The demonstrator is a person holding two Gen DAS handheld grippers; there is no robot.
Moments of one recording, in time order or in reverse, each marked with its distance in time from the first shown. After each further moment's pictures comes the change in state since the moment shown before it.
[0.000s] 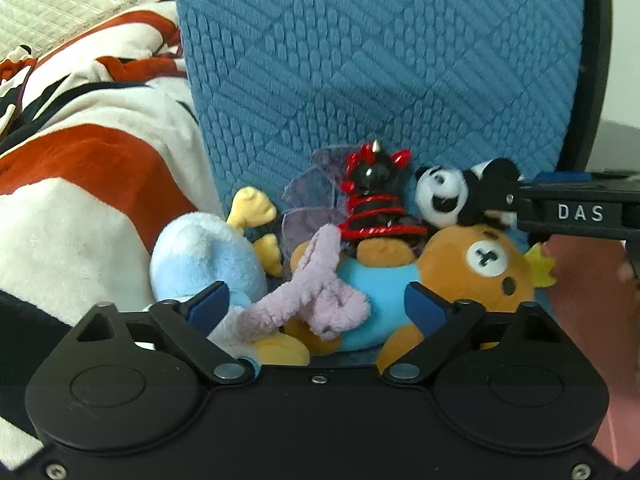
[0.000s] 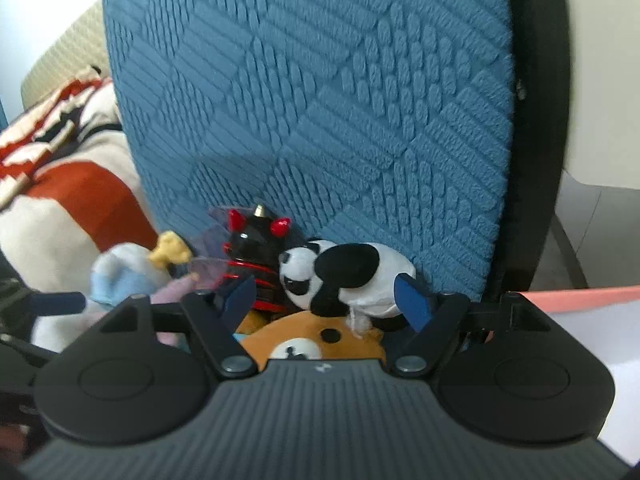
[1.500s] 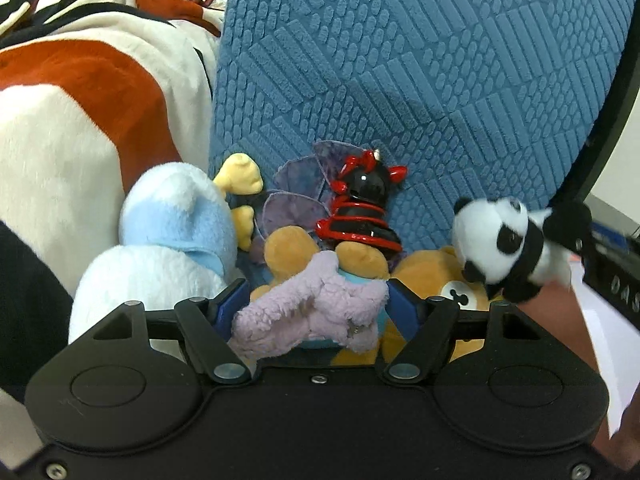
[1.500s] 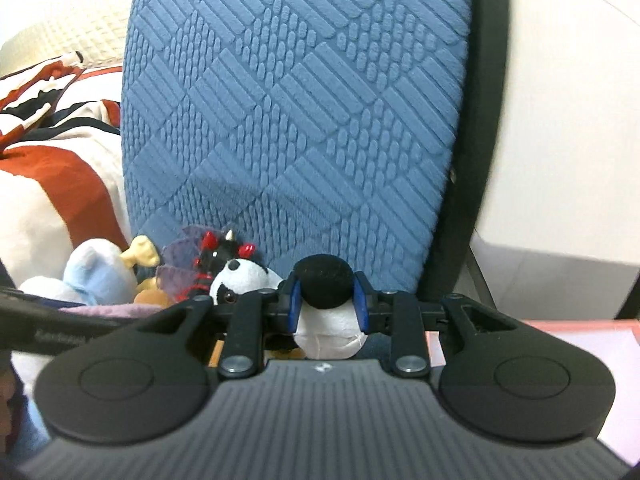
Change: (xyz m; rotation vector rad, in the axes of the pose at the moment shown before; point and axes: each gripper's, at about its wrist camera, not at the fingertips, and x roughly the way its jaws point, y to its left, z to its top) left arm 0.000 0.023 -0.007 -0.294 0.008 -0.162; right arm -0.054 0.042 -0.011 -0.131 -0.133 -0.226
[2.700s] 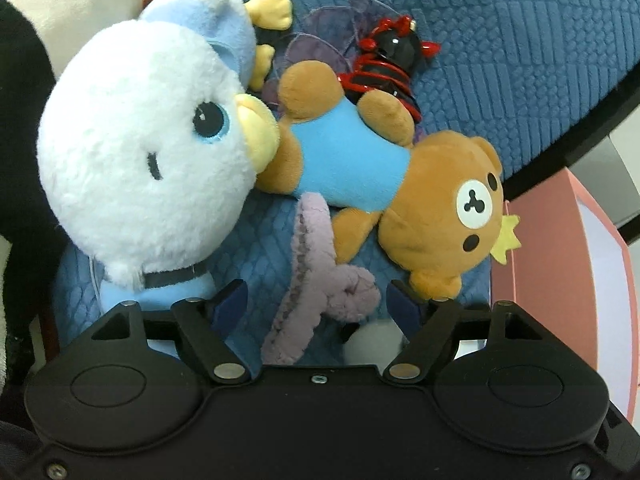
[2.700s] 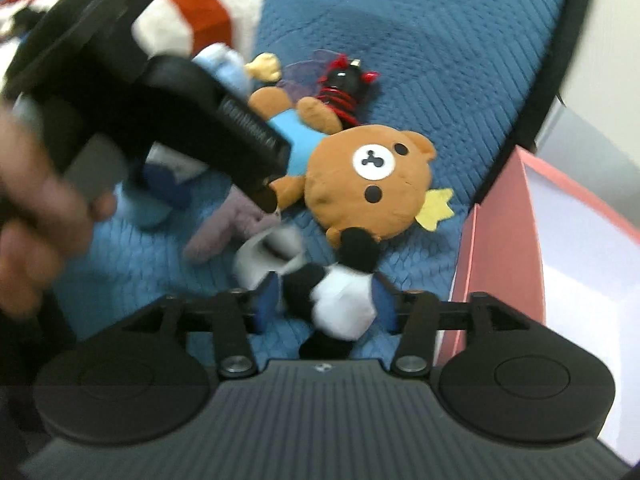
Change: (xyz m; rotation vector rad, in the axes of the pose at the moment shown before) left arm 0.019 0.018 -0.053 -0.199 0.308 -0.044; right arm -0.060 0.055 -0.106 -0.275 0.284 0.160
